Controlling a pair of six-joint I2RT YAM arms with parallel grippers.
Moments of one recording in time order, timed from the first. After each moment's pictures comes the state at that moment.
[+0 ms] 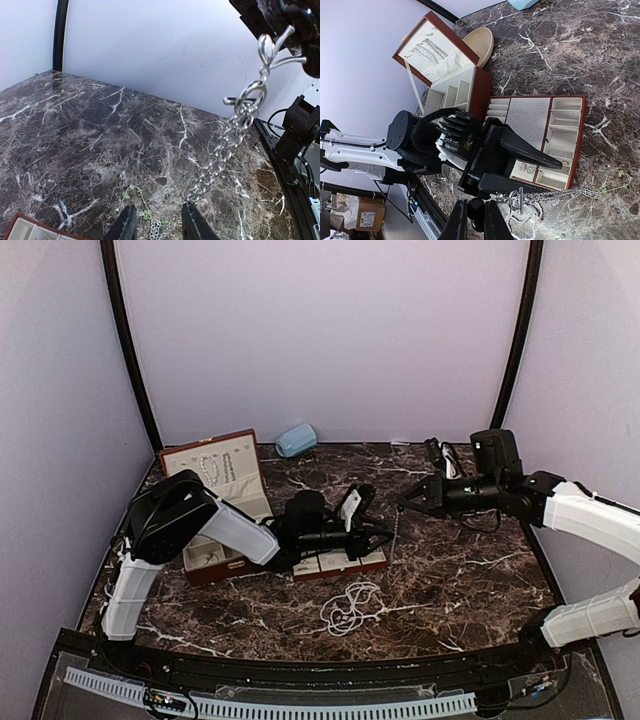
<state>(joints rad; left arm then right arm) -0.93 2.28 1.28 0.89 0.46 -0.17 0.54 1.17 0.86 -0.25 -0.52 0.62</state>
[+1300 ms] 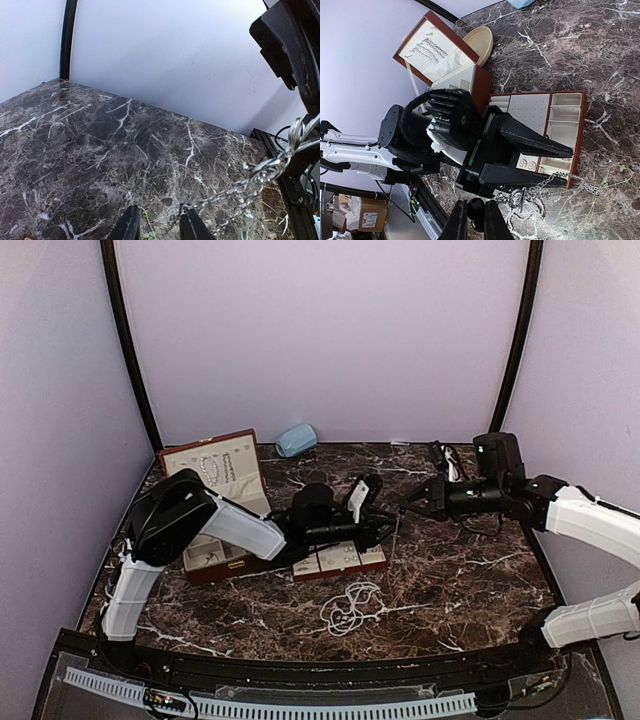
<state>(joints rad) -0.95 2.28 1.36 0.83 0.38 -0.19 0.54 1.14 0.83 -0.24 -0.52 0.64</state>
